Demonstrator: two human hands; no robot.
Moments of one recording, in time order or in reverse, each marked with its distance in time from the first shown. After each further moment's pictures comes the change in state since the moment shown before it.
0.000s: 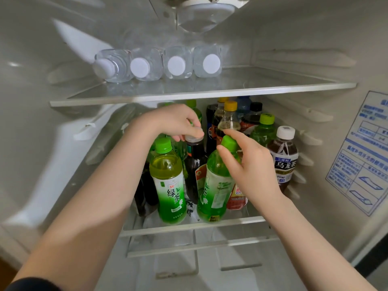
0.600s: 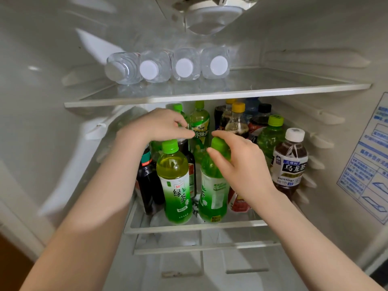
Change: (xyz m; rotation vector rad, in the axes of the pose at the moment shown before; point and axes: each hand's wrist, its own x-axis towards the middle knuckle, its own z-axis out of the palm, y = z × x) left_hand -0.017 -0.035 -0.005 0.193 0.177 -0.146; right_hand 0.010 -0.009 0.014 -0.053 -0.084 -0.093
